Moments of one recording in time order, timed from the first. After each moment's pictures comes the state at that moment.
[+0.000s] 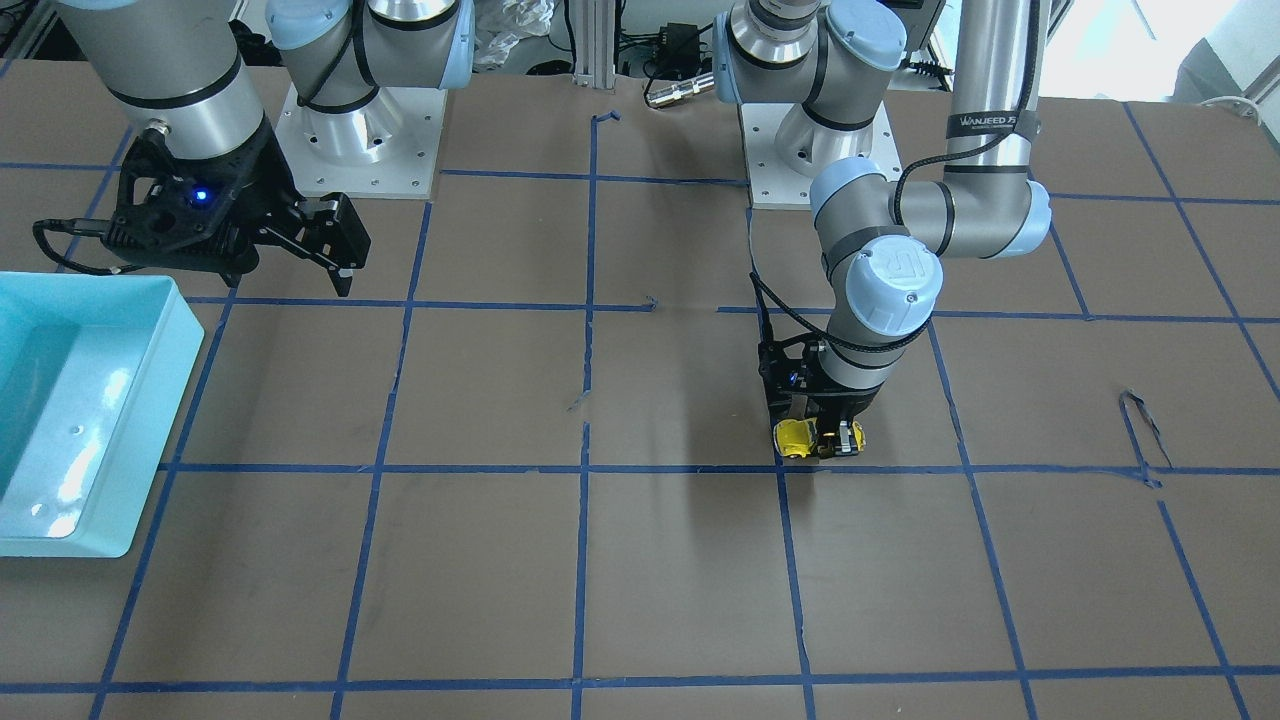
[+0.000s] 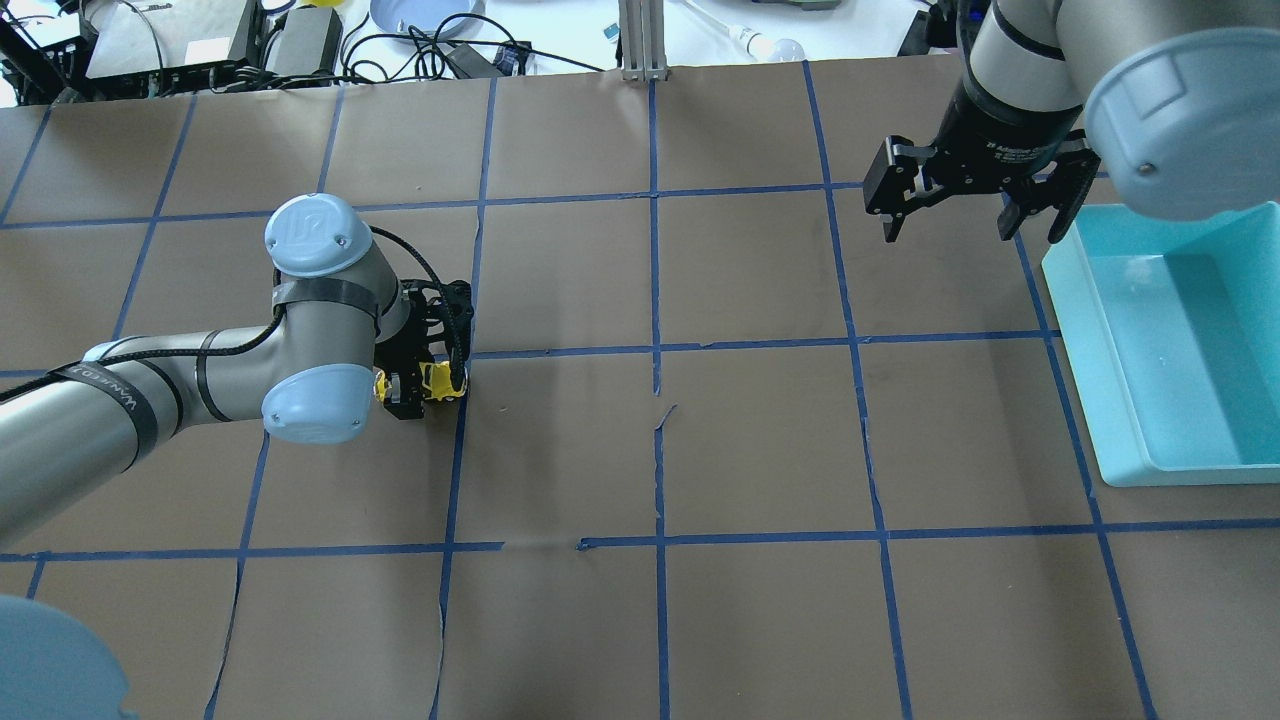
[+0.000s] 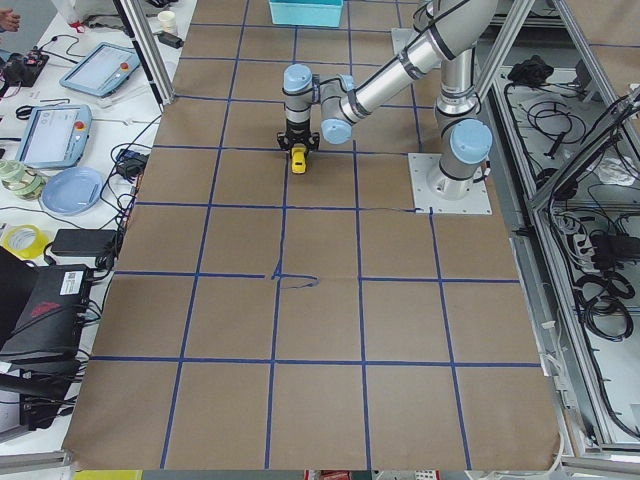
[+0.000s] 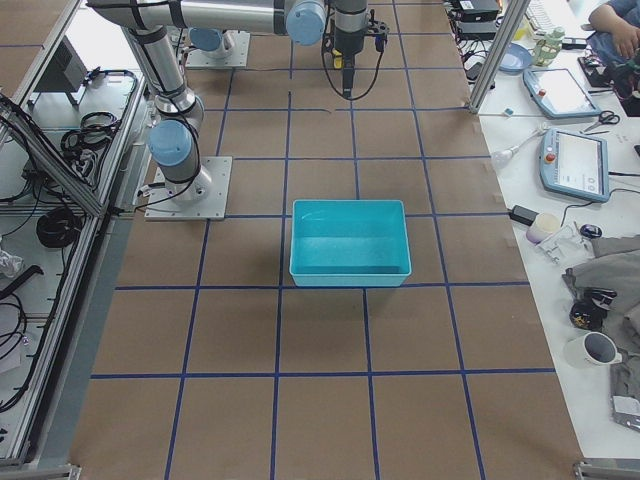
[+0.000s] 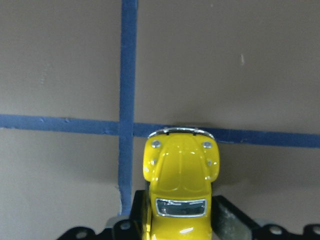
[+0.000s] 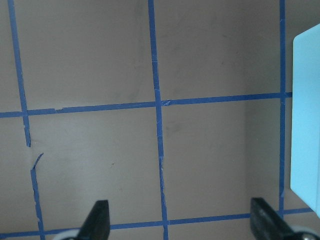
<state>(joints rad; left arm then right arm) -1.52 -1.88 -2.07 -0.74 1.63 1.57 1.57 -1.56 1.62 -1.66 -1.61 0.06</state>
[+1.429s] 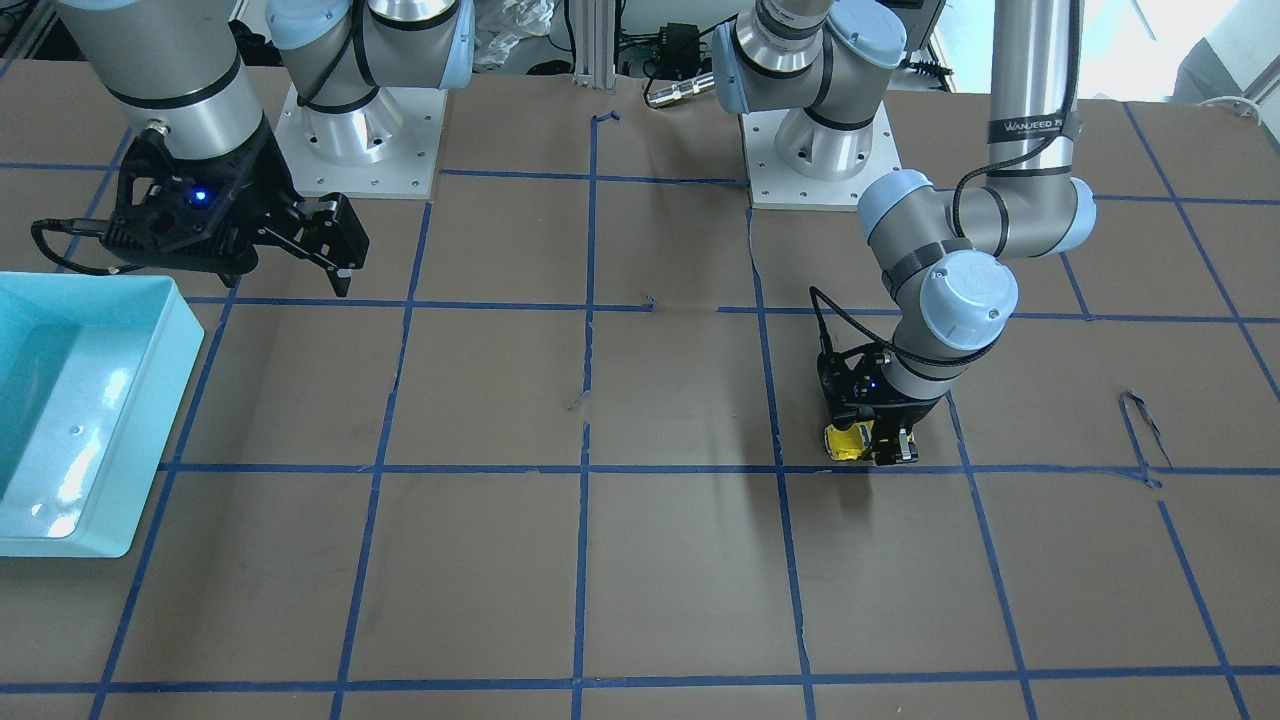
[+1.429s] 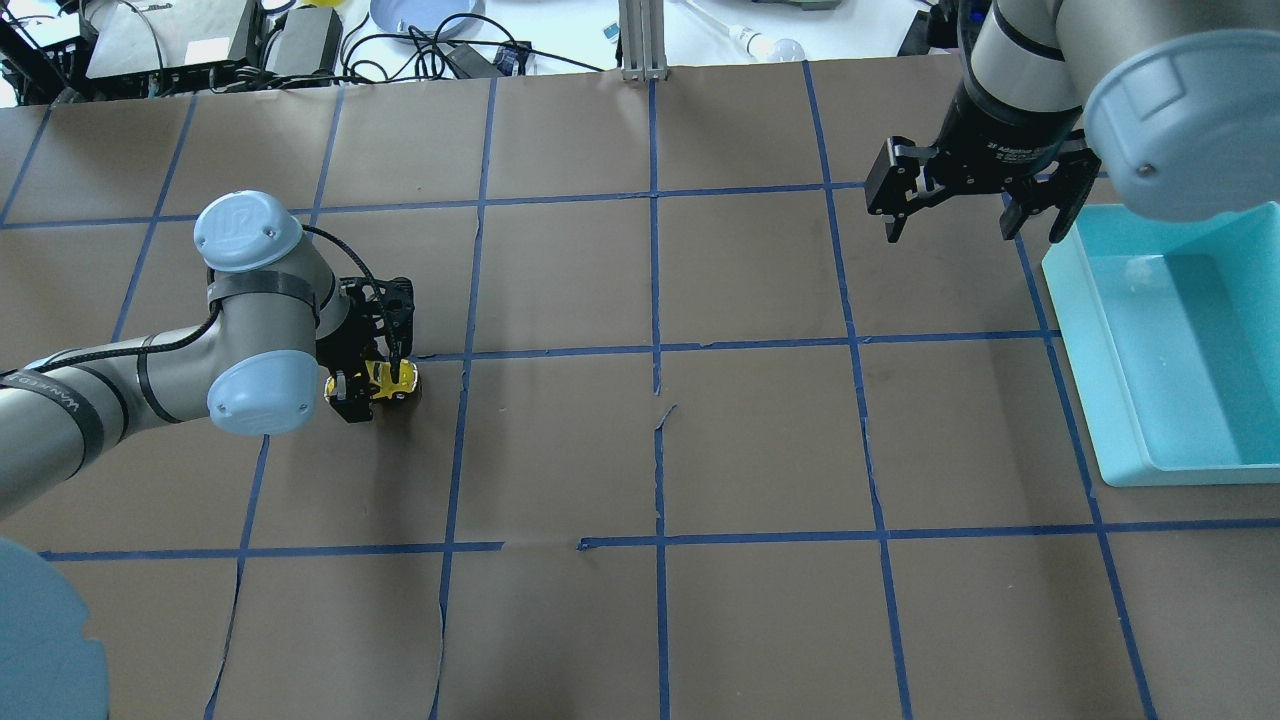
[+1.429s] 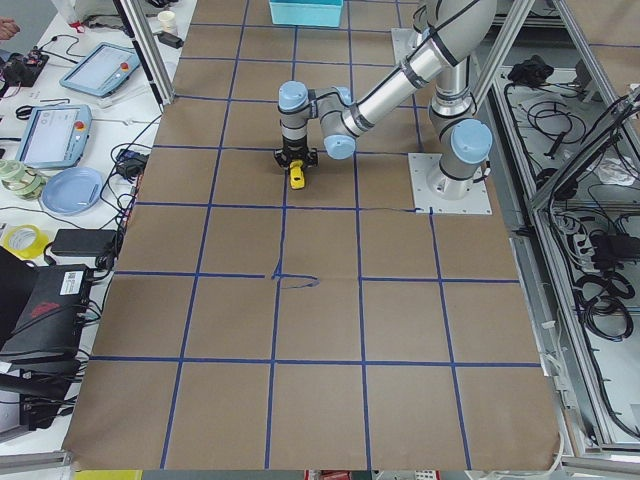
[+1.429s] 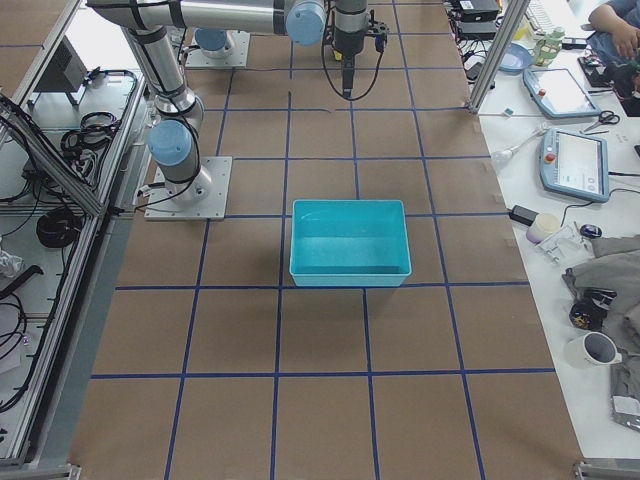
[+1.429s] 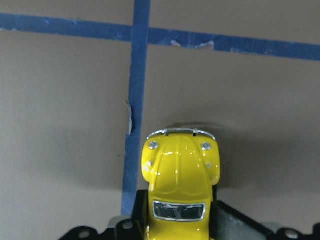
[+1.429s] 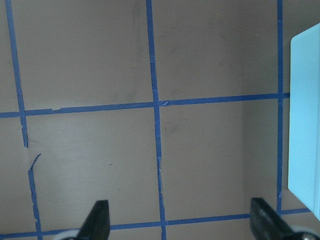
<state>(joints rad) -1.39 -1.90 -2.07 -0.74 1.63 1.67 1.57 -1.56 1.62 -1.66 -1.61 0.06</state>
